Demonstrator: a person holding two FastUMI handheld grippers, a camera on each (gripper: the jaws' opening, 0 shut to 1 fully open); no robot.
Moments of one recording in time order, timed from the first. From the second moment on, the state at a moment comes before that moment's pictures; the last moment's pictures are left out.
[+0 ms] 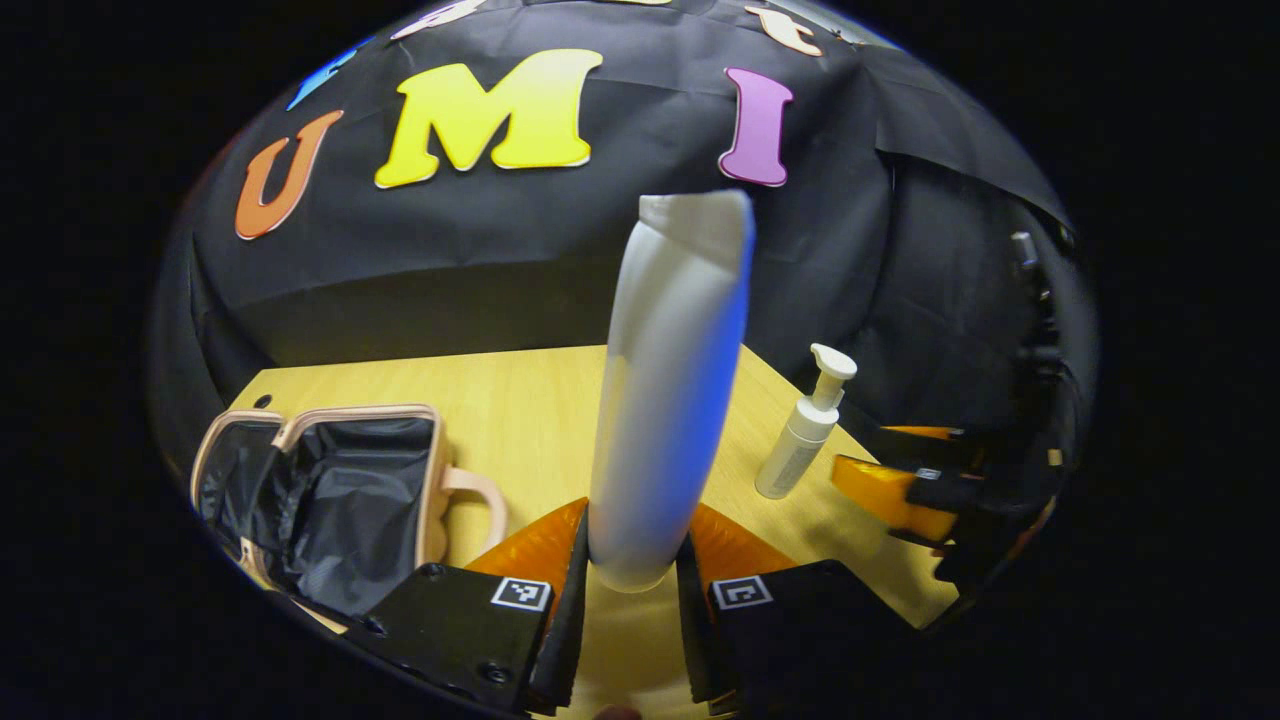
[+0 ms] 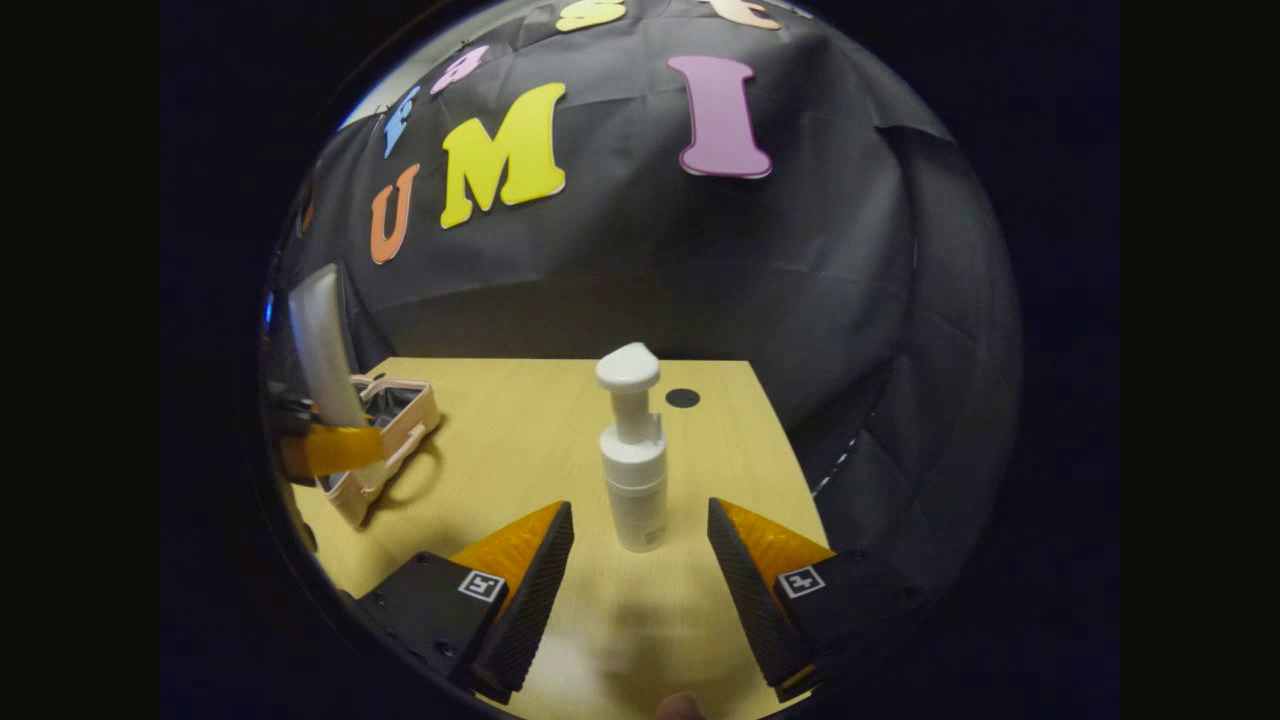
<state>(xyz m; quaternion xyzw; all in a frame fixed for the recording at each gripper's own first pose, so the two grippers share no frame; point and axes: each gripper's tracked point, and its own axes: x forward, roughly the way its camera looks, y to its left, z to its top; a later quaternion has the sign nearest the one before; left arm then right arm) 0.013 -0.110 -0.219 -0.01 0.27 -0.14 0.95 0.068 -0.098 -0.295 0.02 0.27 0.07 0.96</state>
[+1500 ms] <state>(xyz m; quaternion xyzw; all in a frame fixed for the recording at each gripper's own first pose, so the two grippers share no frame) -0.003 0.145 -0.210 -0.11 0.33 -0.07 0.93 0.046 -0.018 -0.194 0.04 0.26 0.11 0.96</state>
